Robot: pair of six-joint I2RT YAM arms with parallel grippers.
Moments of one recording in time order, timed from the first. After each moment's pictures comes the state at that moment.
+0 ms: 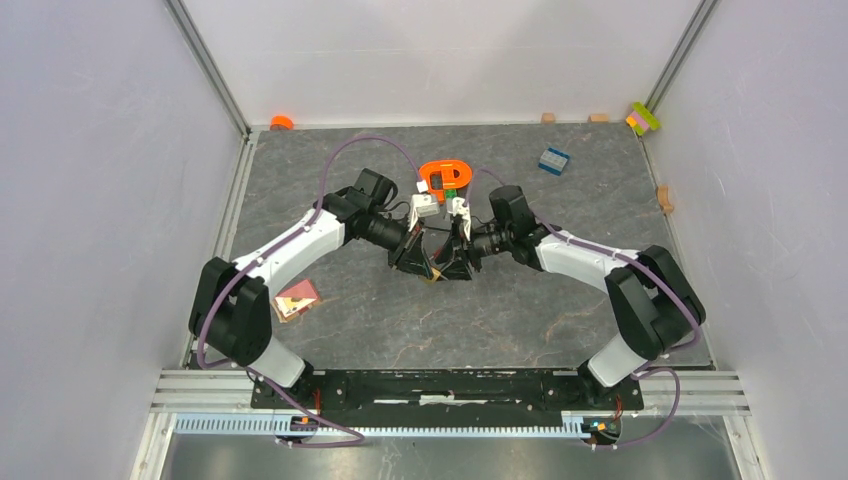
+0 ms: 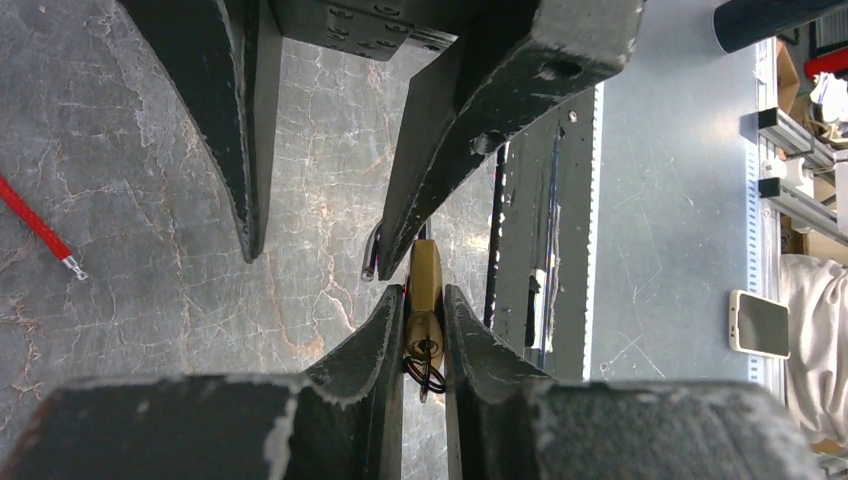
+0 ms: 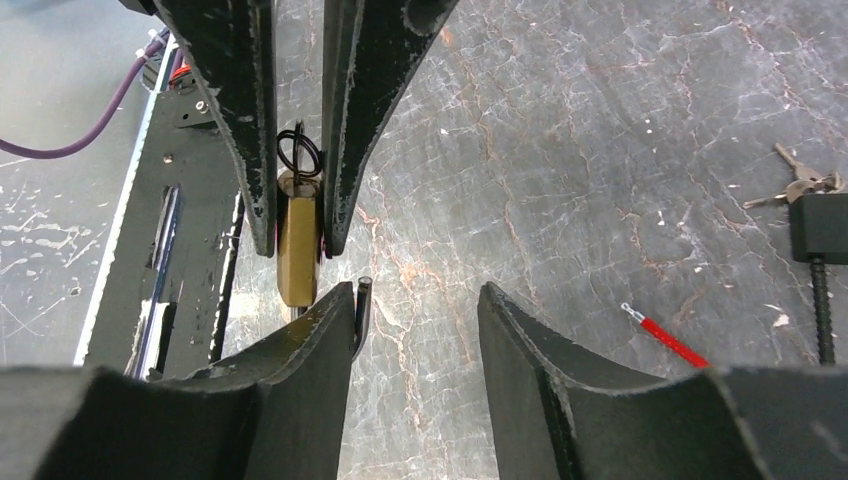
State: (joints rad) left arm -0.52 1.55 1.15 -0.66 1.00 0.37; right arm 0.56 1.59 0.87 0.10 -1.02 -0.28
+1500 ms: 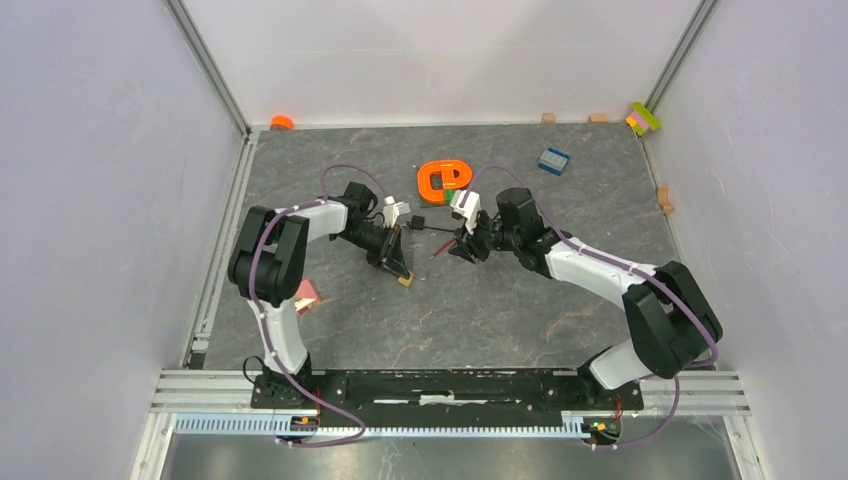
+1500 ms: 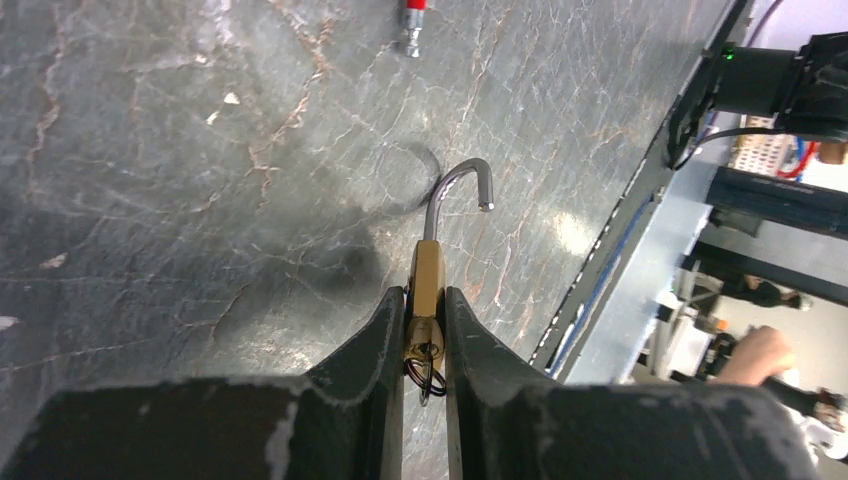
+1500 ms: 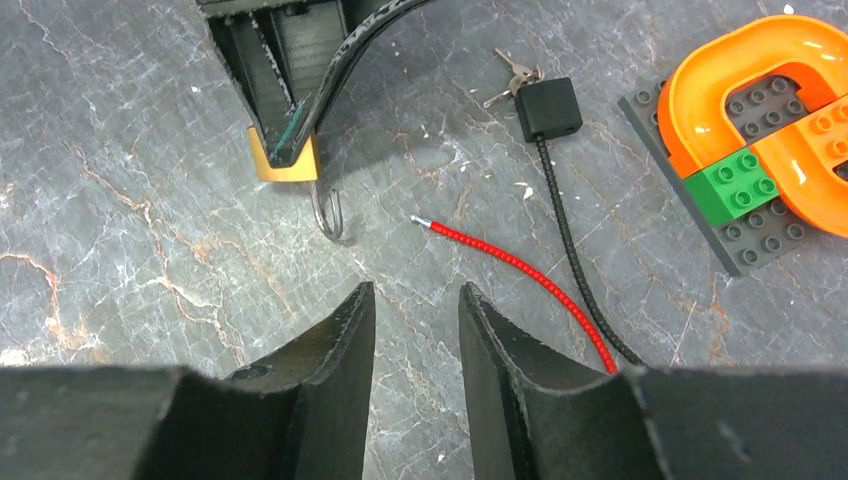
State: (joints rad) left arm -0.31 1.91 1.12 -0.58 0.86 0.11; right arm 0.57 1.49 0.83 0.10 -0.54 -0.35
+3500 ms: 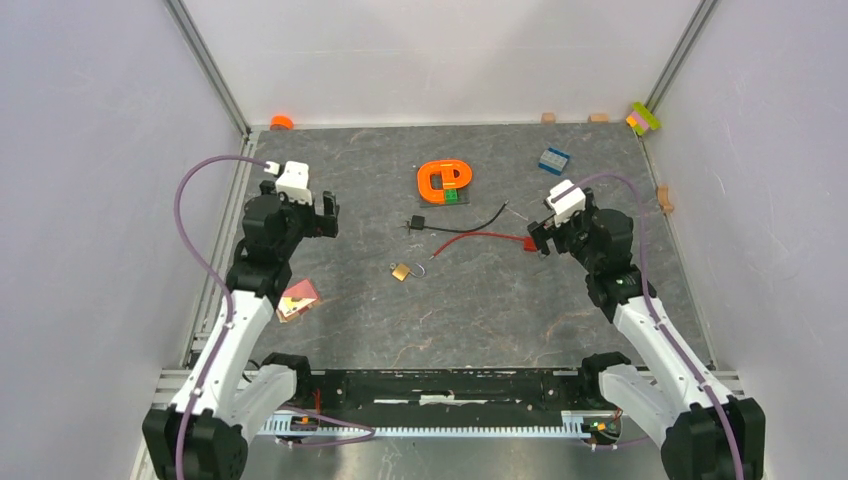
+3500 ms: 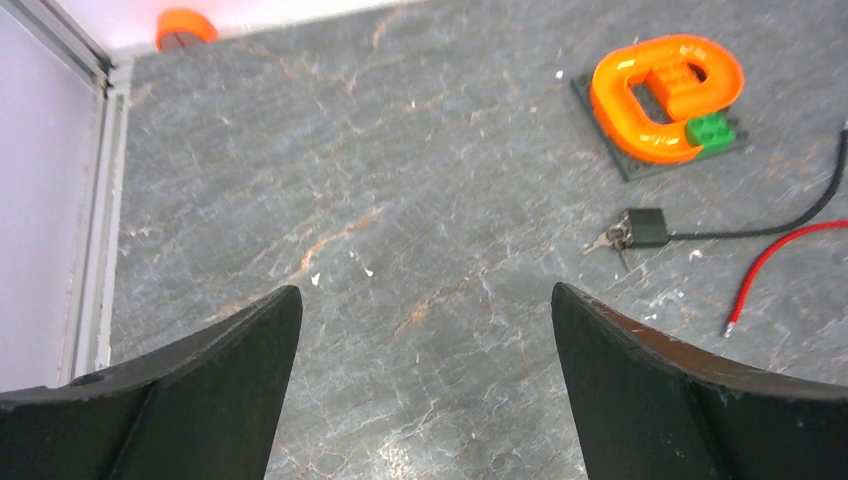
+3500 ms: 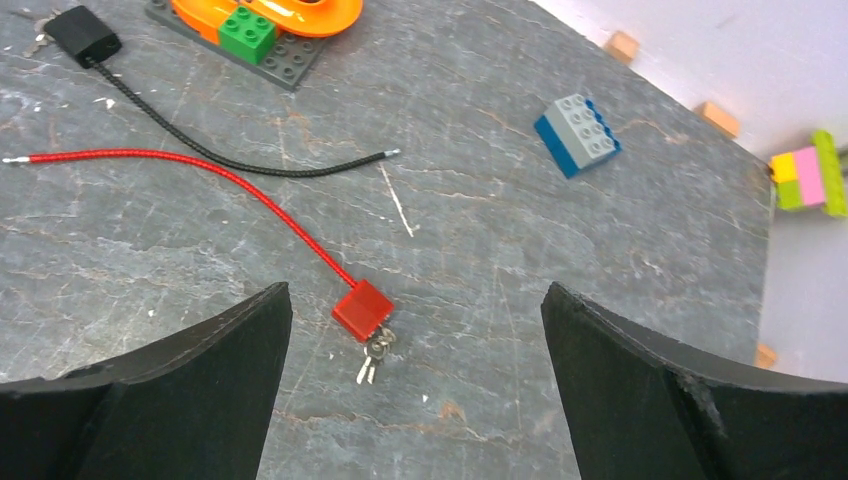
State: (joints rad) left arm -0.12 0.92 0.73 -0.11 0.04 0.09; right arm 0.19 0.91 0.57 0.03 -0.20 -0.38
